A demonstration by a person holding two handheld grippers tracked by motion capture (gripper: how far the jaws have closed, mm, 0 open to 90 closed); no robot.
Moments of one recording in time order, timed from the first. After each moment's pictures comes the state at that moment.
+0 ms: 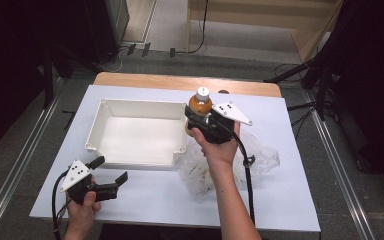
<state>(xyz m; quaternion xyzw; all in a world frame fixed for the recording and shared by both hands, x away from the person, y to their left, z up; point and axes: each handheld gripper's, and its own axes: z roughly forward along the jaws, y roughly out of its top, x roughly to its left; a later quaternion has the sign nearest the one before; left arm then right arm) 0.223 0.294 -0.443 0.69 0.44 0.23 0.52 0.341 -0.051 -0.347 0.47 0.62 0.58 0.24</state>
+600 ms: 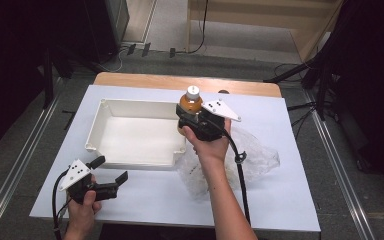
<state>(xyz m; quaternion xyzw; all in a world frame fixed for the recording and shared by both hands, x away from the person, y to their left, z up) 0.224 0.294 -0.443 0.69 0.45 0.23 0.53 0.349 -0.030 -0.349 0.46 0.63 0.58 0.23</state>
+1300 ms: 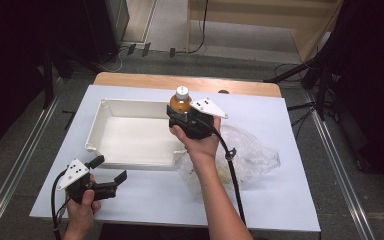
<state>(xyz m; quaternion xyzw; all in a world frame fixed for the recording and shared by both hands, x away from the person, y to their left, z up) 0.225 0.296 -0.443 0.68 0.45 0.23 0.53 0.358 -0.008 -0.357 0.45 0.65 0.57 0.22</state>
